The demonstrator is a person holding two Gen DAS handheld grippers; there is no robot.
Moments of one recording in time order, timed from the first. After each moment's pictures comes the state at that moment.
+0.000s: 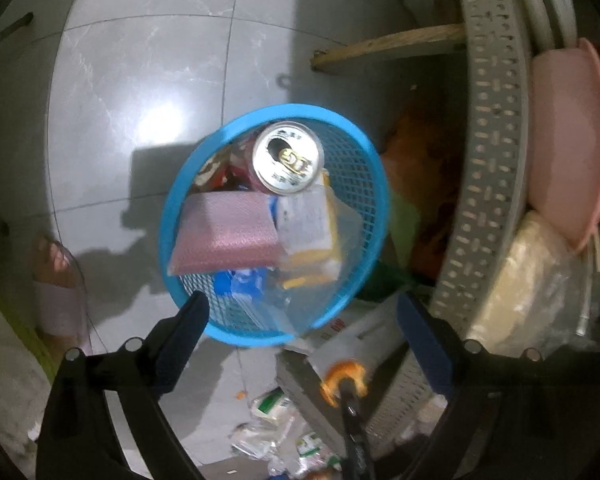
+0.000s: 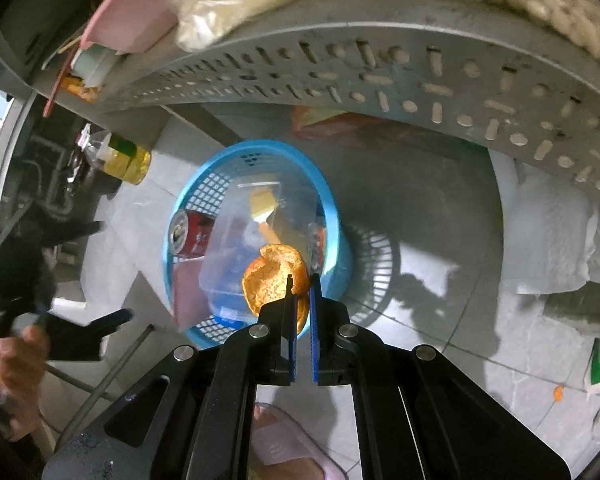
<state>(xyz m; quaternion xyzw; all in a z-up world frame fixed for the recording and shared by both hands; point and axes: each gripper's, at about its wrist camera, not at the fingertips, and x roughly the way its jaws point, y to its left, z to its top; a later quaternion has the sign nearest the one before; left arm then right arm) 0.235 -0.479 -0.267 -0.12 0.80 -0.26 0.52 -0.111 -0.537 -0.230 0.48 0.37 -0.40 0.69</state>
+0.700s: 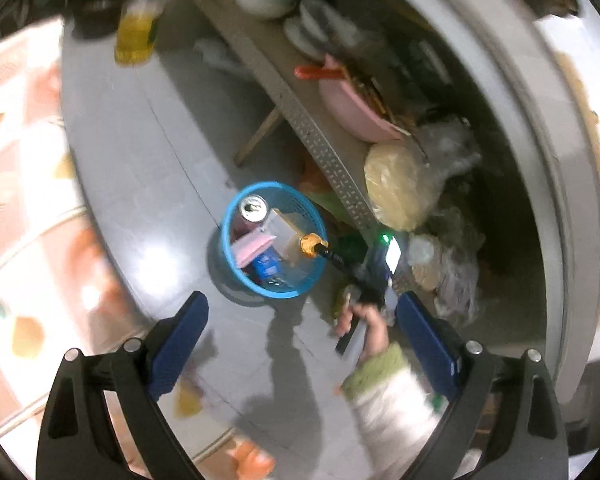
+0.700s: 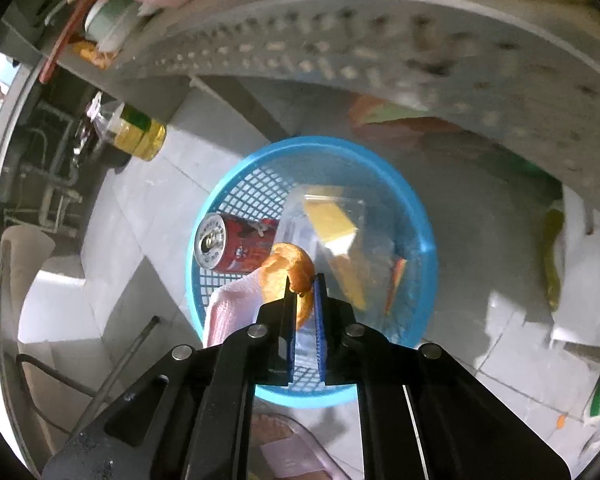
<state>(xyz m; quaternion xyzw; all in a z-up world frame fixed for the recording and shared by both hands) 0.204 -0.291 -0.011 0.03 0.59 -0.49 0.64 -0.026 -0.559 -0.244 0.46 0.41 -0.36 0.70</state>
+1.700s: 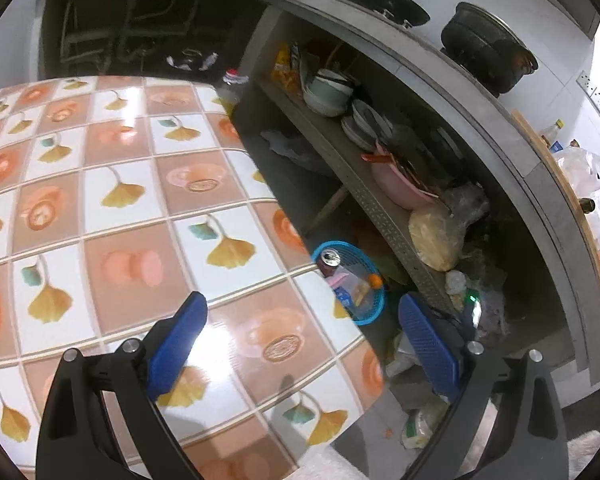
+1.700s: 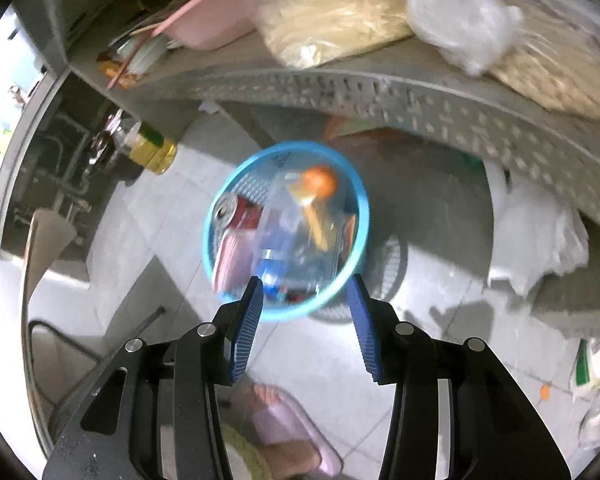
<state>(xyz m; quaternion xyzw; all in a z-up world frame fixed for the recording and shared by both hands) 0.179 -0.084 0.018 -0.03 0.46 -0.43 0.78 -0.106 -0.471 -0.173 0.44 0.36 -0.39 0.73</state>
